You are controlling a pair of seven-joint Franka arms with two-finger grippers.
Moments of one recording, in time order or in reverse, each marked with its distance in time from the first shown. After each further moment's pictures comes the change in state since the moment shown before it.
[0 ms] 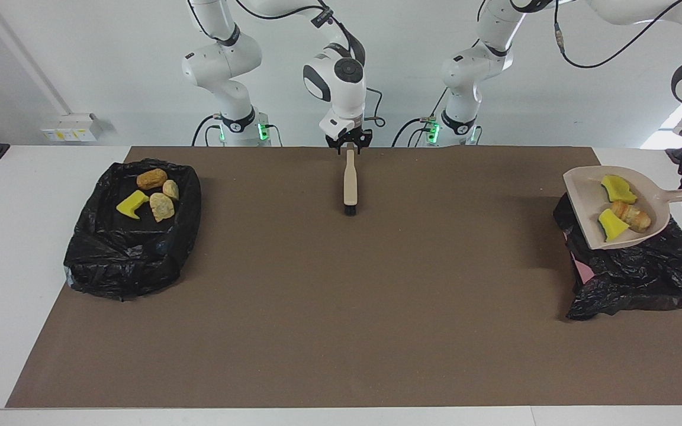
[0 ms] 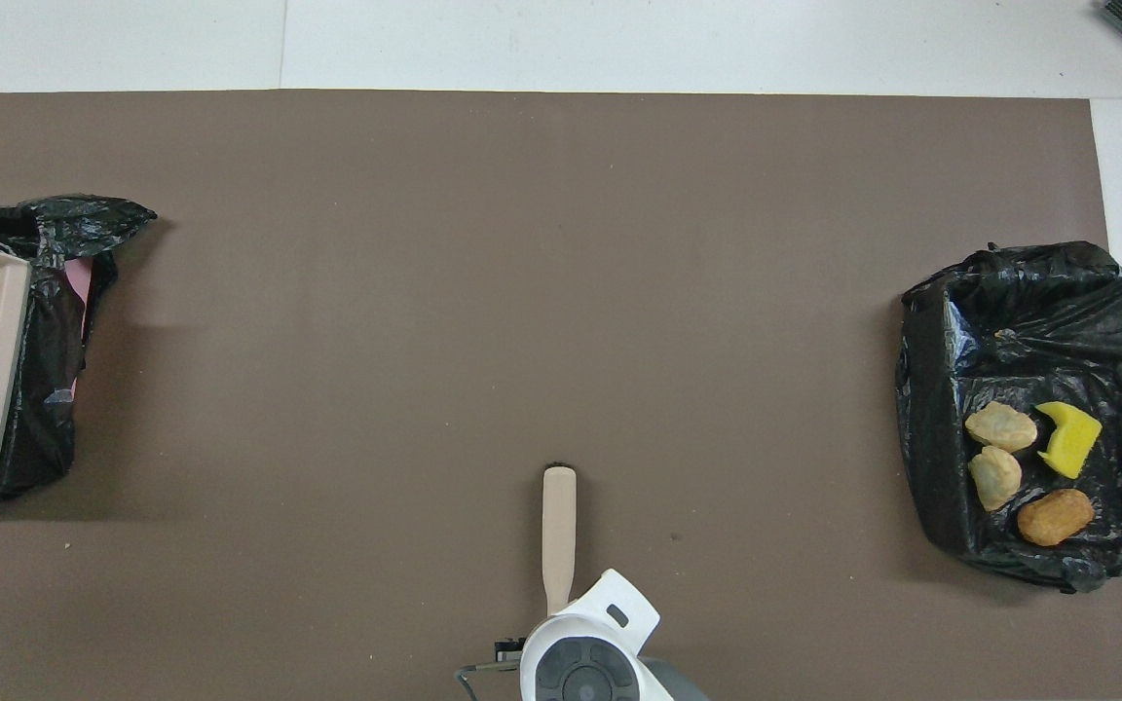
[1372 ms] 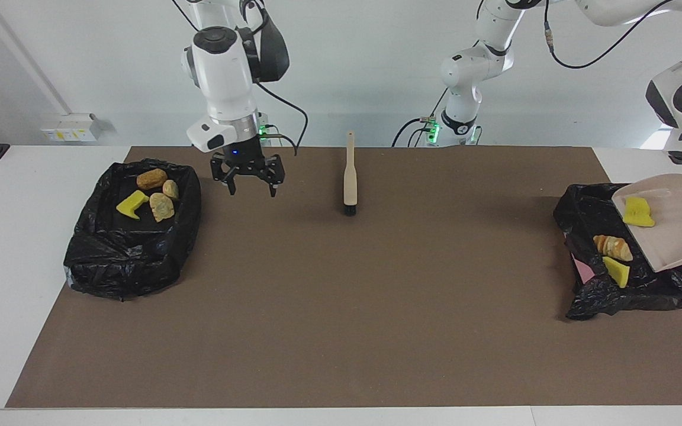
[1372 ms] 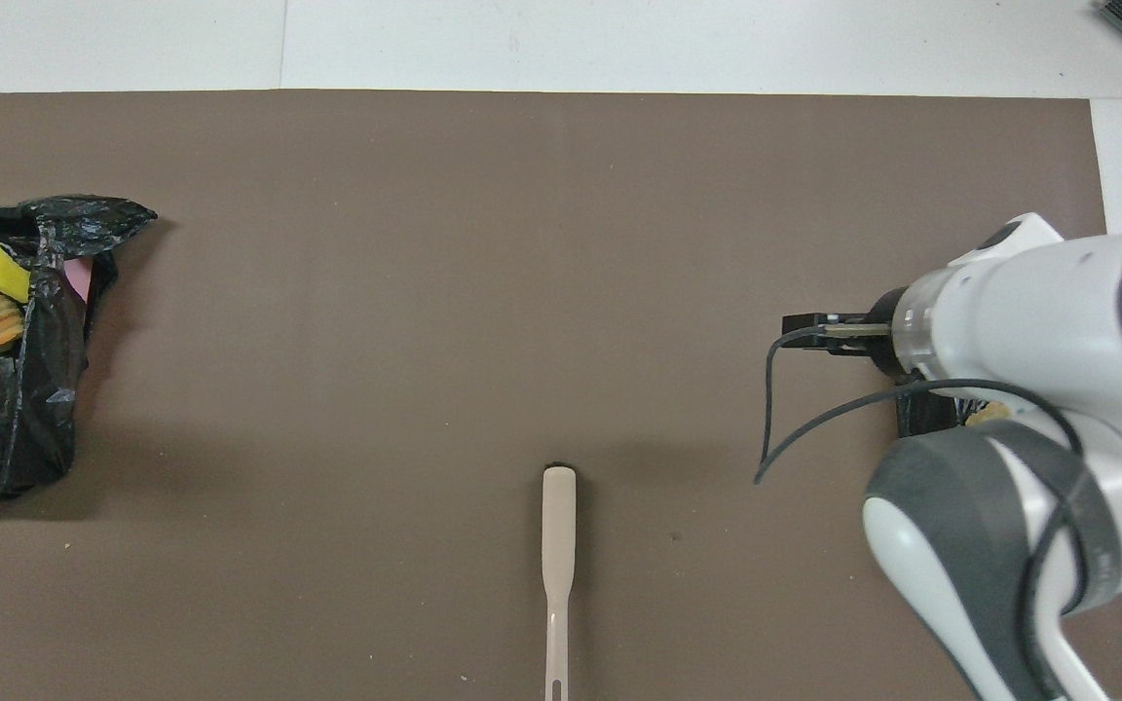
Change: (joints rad) left arm -0.096 -0.038 -0.007 -0.086 0.721 0.113 -0.515; right arm -0.431 -0.011 -0.301 0.499 -0.256 -0.309 -0.512
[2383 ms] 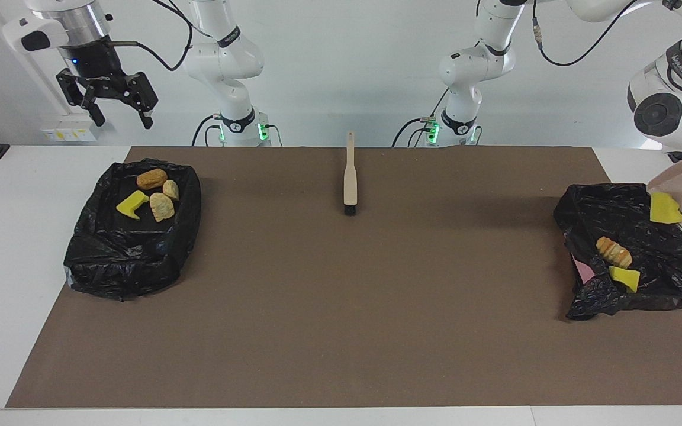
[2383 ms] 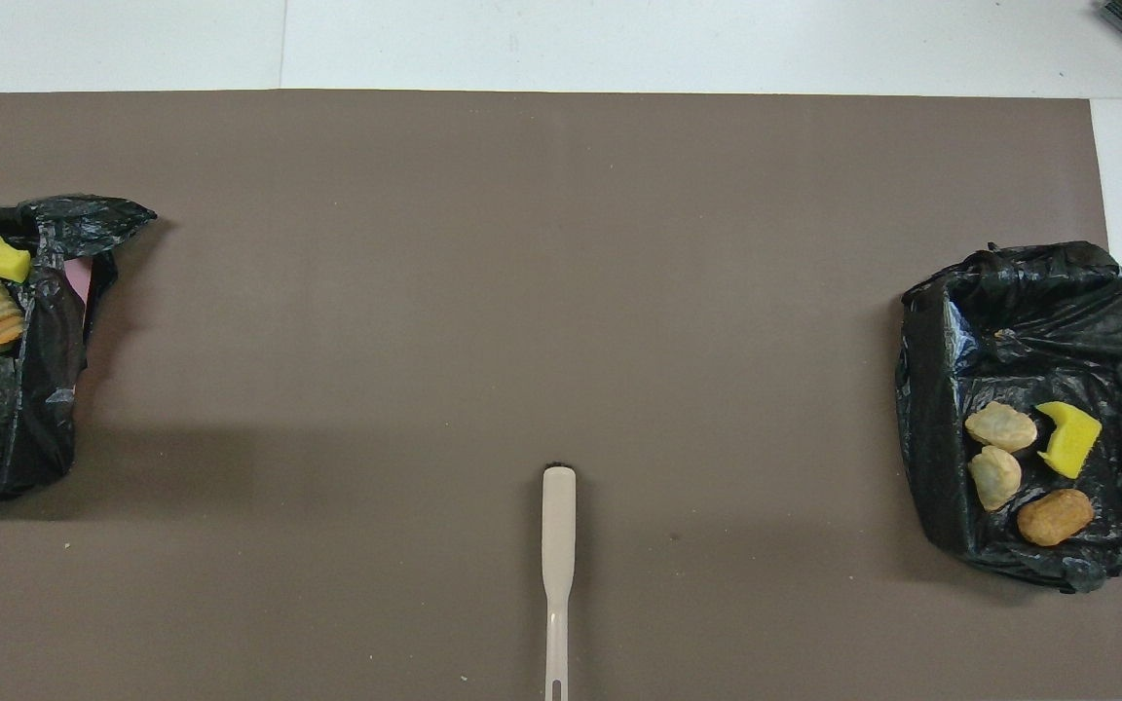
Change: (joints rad) left arm -0.126 -0.022 -0.008 0.003 0.348 -0.273 -0.295; right arm -0.069 -0.033 -0.210 0.360 0.001 -0.425 -0.282
